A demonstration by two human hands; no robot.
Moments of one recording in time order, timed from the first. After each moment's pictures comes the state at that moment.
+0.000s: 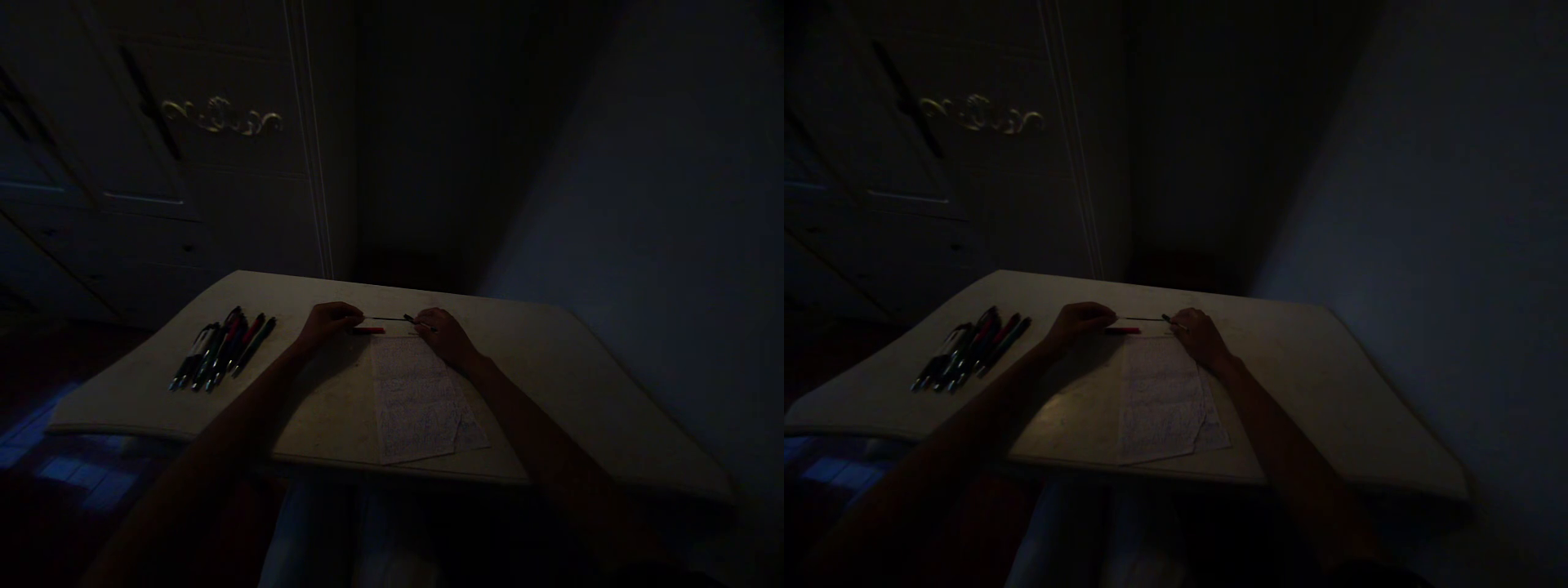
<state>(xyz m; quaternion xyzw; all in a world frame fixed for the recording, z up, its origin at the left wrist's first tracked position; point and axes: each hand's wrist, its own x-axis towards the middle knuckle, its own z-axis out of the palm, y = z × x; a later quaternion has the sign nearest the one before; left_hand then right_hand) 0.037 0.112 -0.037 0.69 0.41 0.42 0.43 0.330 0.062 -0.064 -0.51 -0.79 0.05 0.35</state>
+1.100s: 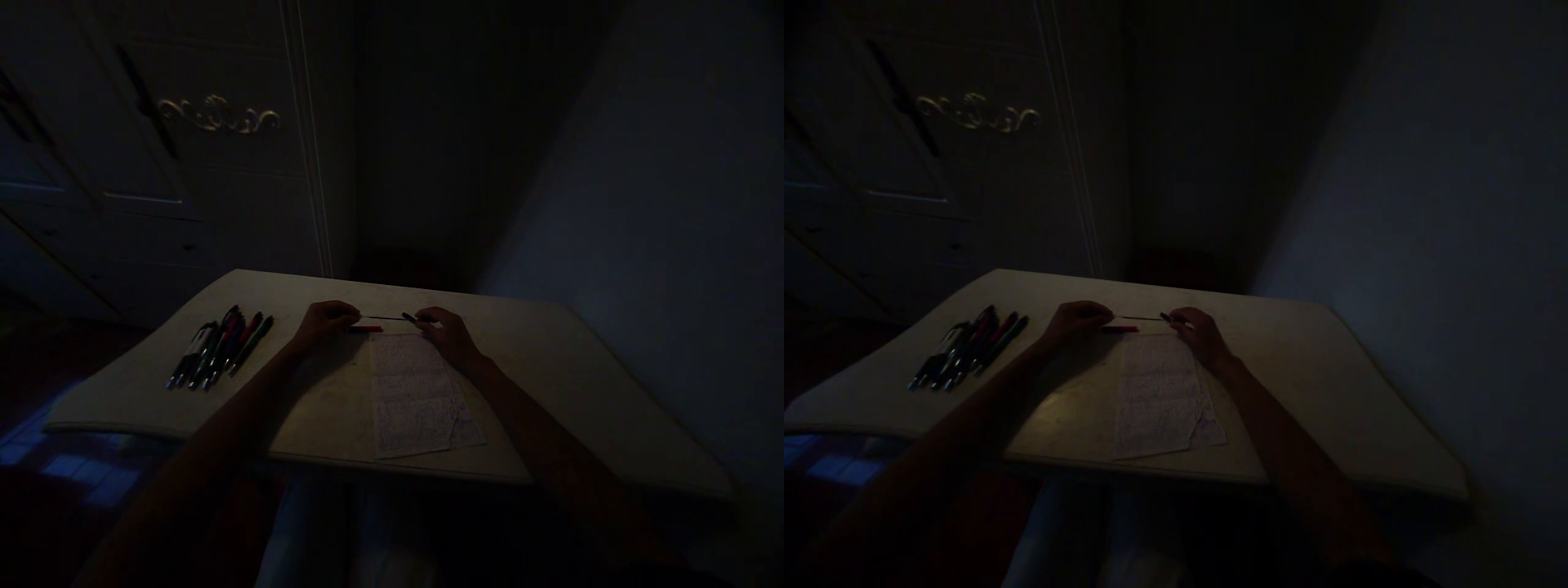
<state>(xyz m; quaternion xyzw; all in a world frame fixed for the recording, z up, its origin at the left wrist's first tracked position) 0.038 0.110 -0.034 0.67 0.44 0.41 0.43 0.330 0.056 -0.061 -0.50 -0.72 0.14 0.45</state>
